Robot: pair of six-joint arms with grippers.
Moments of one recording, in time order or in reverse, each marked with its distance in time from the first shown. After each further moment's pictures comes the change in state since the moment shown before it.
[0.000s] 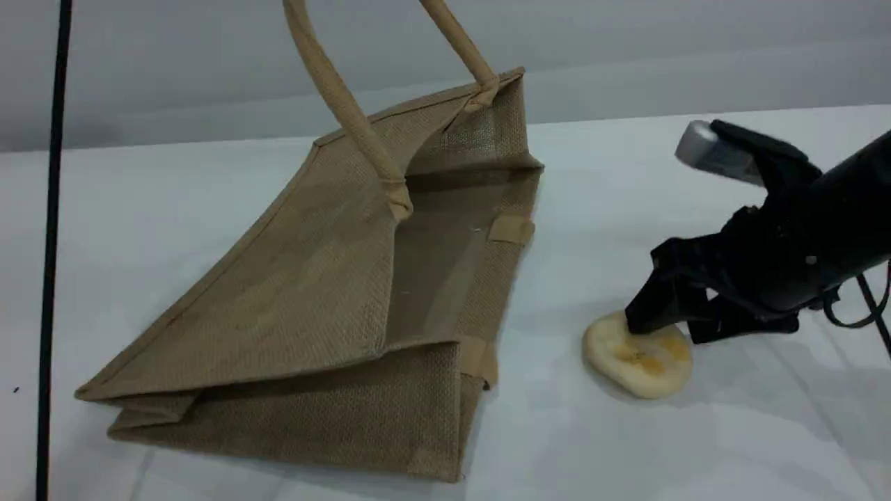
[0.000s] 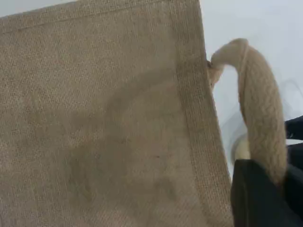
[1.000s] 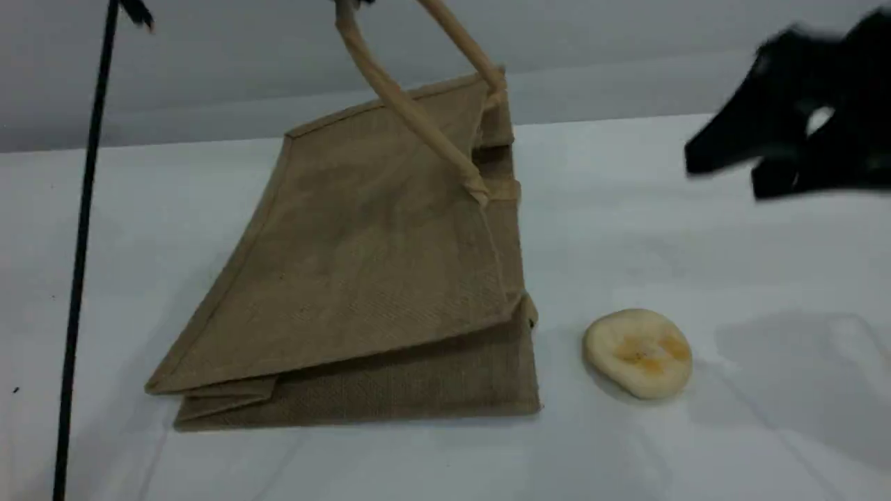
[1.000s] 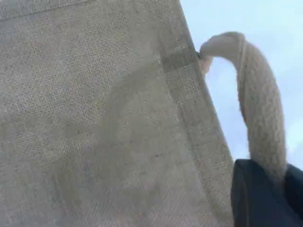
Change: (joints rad) left arm 0.000 0.095 0.009 -0.092 -0.158 0.005; right arm -0.061 -0.465 0.122 -0.301 0.055 0.363
